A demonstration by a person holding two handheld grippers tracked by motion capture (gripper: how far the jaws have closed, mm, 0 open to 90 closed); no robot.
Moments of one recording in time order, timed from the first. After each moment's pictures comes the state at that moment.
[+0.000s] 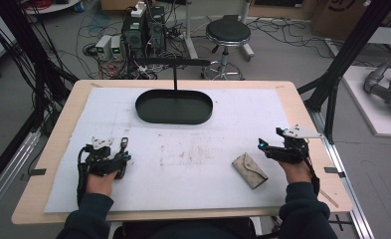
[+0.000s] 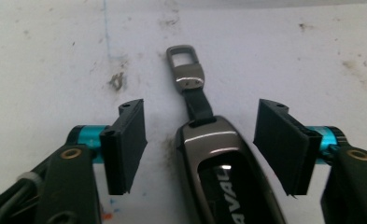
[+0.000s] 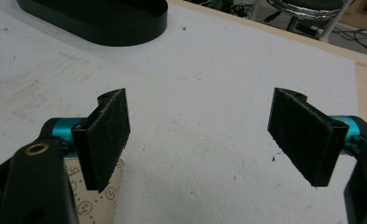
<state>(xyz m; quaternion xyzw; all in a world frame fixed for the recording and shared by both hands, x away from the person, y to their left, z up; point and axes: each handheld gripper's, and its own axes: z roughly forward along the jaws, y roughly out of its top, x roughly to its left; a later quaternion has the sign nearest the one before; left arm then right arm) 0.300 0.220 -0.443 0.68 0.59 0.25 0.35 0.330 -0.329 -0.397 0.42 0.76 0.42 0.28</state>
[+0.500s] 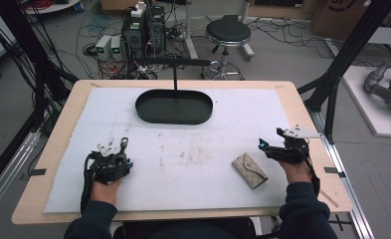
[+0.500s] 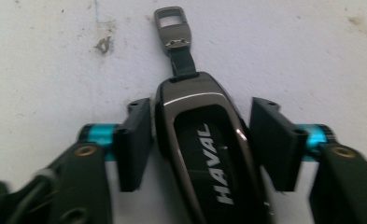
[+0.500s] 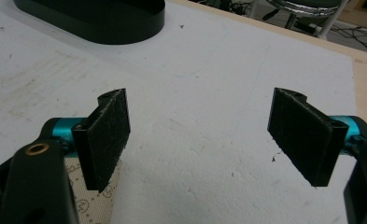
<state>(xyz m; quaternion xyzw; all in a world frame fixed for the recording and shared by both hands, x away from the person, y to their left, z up) 0.284 0.202 -0.449 0.70 0.59 0.26 0.31 0.331 -0.330 -0.398 0.42 0.75 0.41 0.28</state>
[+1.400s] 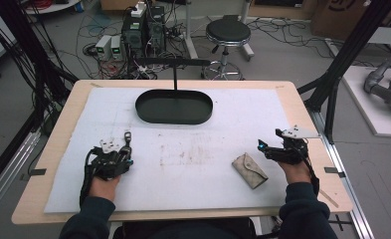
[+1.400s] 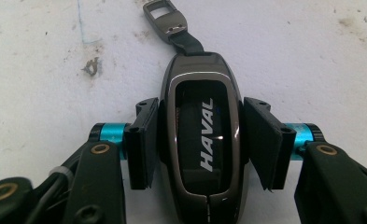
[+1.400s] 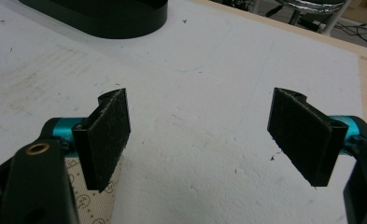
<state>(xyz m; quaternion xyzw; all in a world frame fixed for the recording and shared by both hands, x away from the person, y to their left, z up) 0.299 0.207 -0.448 0.73 0.56 0.25 0.31 0.331 -0.329 -0.400 0.42 0.76 0.41 0.28</state>
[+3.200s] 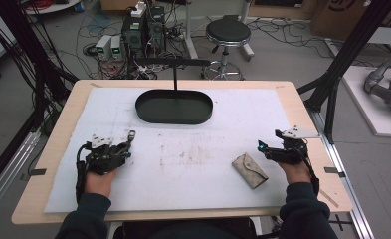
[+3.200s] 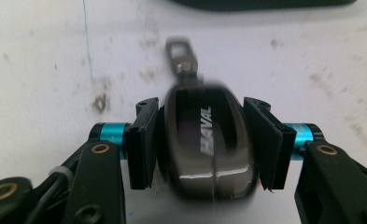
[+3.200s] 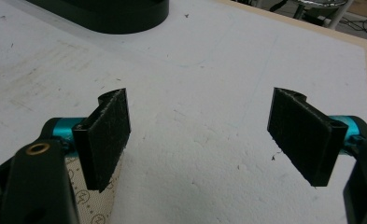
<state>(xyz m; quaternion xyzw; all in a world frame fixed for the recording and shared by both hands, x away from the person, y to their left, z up) 0.306 0.221 -0.439 0.70 0.57 0.23 0.37 0.332 -0.330 -0.404 0.42 0.76 0.41 0.27</state>
